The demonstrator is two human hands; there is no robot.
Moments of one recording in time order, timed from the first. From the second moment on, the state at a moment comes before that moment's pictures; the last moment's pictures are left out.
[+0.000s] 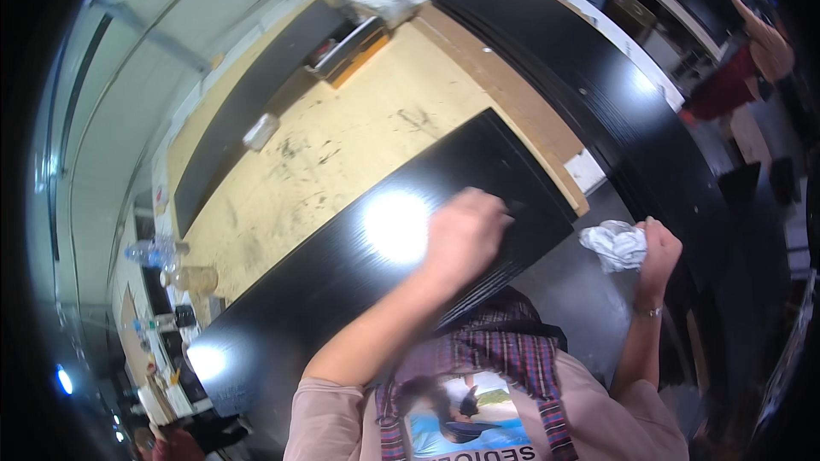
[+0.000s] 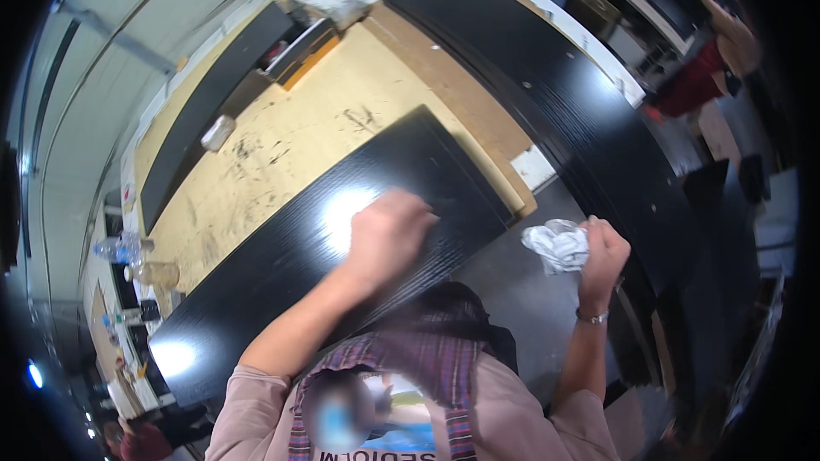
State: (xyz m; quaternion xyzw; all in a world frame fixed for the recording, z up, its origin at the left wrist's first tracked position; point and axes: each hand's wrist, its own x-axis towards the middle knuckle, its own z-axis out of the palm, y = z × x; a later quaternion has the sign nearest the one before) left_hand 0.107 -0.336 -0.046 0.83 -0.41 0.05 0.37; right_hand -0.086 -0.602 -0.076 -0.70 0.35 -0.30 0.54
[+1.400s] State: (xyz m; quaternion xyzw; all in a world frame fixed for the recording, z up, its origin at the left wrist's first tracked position) left_hand -0.128 0.500 -0.197 0.77 0.44 0.30 0.35; right_hand 0.019 -0.038 0.044 -0.83 -0.18 -0.05 0.53
